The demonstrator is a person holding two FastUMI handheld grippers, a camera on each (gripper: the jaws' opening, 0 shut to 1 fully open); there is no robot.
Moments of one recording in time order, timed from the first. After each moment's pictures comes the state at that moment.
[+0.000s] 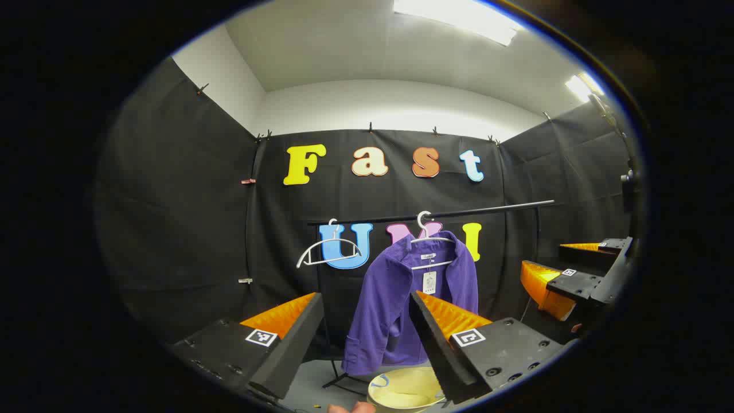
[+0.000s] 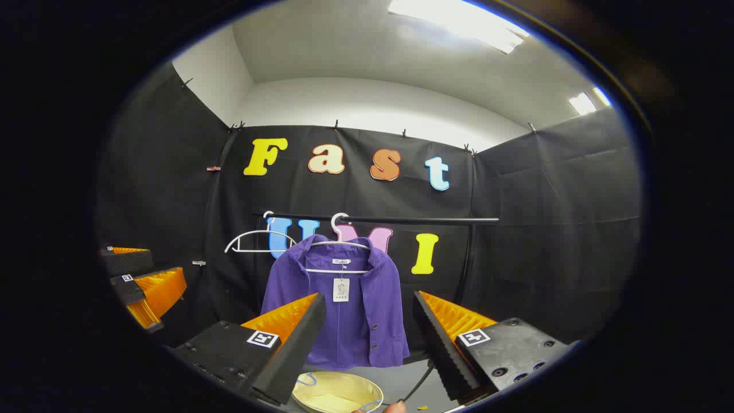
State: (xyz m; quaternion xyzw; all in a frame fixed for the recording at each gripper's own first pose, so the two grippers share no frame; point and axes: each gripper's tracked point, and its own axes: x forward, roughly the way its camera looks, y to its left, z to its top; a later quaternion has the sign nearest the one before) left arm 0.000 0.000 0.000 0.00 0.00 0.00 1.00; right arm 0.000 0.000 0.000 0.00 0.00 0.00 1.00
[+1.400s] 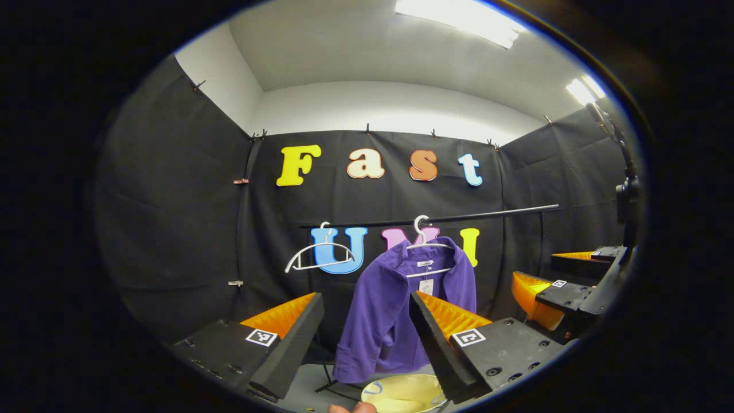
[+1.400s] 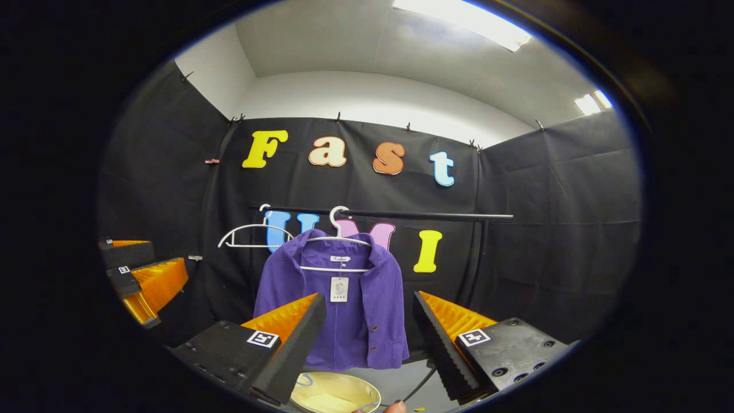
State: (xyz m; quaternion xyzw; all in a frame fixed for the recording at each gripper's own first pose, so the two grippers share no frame) left arm 0.064 -0.026 0.001 -0.01 -0.01 -0.02 1.00; right arm 0.059 -0.008 -0.015 -0.01 0.01 0.00 1.00
